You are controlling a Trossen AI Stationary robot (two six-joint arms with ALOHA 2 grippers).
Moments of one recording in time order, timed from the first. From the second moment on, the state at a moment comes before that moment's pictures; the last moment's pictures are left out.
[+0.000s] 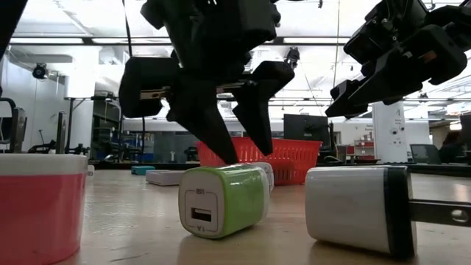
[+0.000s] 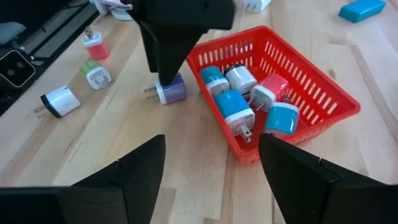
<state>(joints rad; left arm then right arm) -0.25 2.05 1.42 -0.48 0.07 0.68 0.04 1.14 0.34 0.29 -0.21 0.05</state>
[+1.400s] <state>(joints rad) -0.24 2.11 1.43 -0.50 0.03 0.68 0.04 1.14 0.34 0.29 -0.21 0.05</state>
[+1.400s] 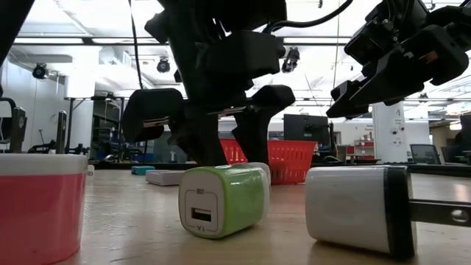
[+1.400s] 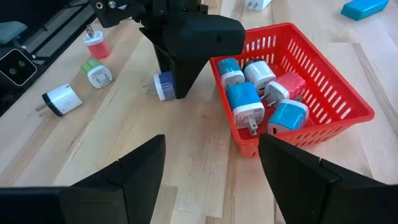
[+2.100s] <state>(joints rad) -0.25 2.11 1.43 -0.50 0.03 0.65 0.04 1.14 0.34 0.29 -0.21 0.05</state>
